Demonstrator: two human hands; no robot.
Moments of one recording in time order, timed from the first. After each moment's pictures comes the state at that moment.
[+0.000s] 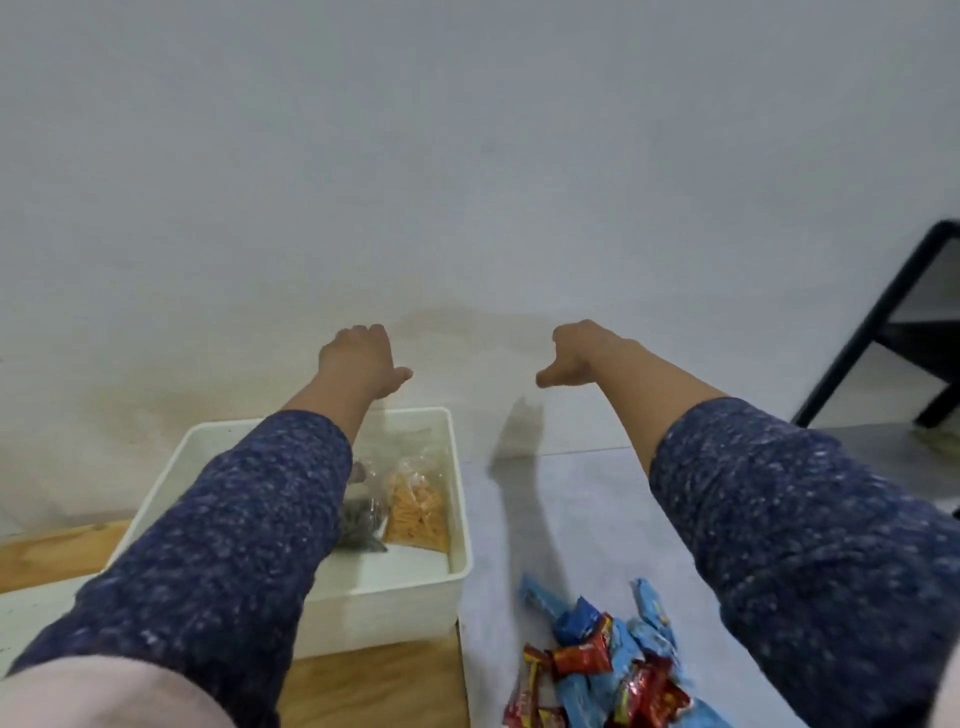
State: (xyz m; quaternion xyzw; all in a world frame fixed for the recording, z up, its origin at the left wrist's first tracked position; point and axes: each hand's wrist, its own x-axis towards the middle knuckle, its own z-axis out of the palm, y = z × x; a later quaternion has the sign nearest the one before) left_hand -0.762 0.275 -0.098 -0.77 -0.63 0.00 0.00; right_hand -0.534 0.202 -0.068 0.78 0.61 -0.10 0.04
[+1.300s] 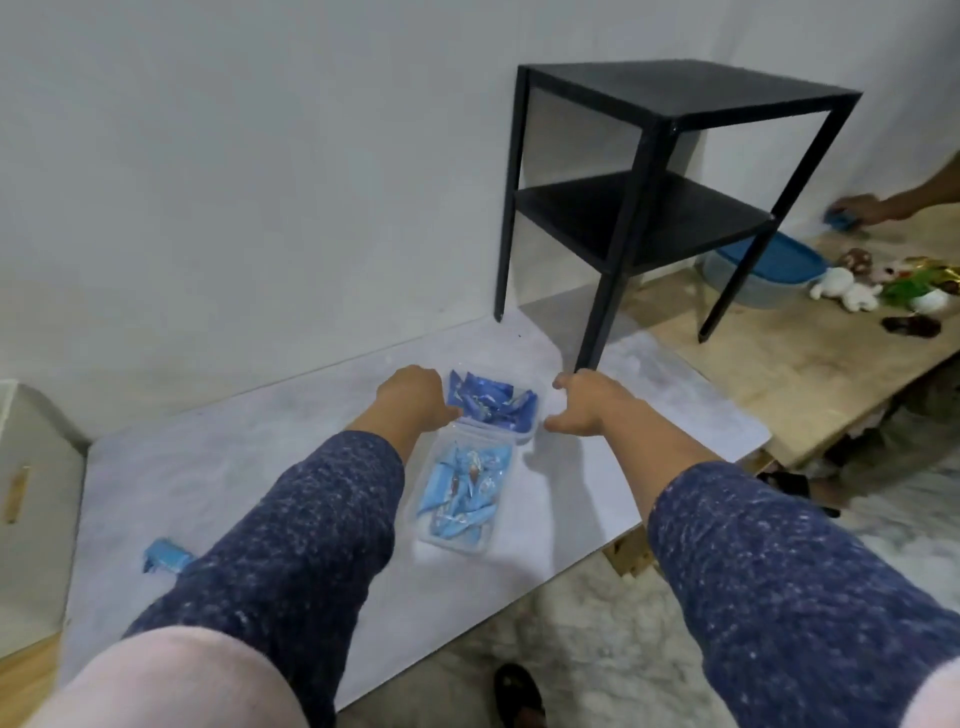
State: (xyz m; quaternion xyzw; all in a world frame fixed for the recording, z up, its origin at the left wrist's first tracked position) left_hand -0.294 0.031 -0.216 -0.89 -0.42 0.13 -0.10; right_hand -0.134 -0.109 -0.207 0.88 0.44 -0.19 0.02
